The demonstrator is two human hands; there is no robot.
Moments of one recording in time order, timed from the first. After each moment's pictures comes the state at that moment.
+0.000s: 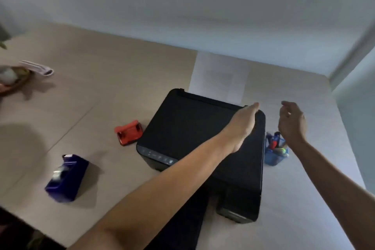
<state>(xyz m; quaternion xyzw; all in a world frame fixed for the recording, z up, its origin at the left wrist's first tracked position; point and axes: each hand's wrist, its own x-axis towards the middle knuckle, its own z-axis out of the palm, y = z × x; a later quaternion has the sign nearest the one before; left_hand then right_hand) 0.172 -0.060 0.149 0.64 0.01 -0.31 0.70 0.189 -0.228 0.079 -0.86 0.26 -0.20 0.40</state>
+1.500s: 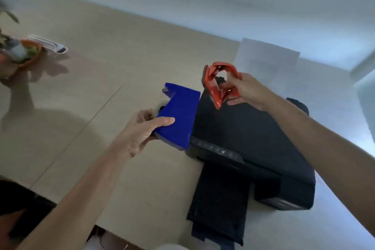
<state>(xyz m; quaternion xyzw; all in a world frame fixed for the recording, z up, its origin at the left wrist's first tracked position) 0.161 0.345 0.117 0.64 0.10 -0.19 0.74 0.261 0.067 0.145 -0.82 0.04 0.18 0.54</state>
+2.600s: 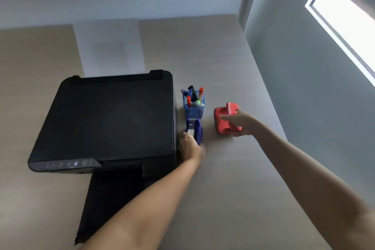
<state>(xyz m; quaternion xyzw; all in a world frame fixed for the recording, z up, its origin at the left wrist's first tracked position) 0.069 -0.167 -0.045 0.93 0.03 -0.20 0.30 0.075 -0.352 -0.026 -0.67 0.46 0.18 0.55</state>
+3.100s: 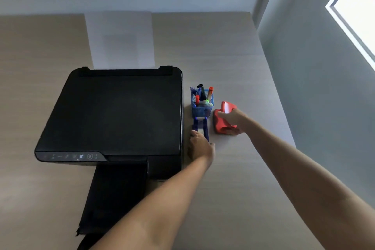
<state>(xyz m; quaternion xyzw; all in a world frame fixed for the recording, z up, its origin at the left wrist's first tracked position) 0.070 -0.180 -0.049 0.93 0.05 -0.24 0.28 0.116 -0.329 -0.045 -0.75 0.44 0.21 0.46</state>
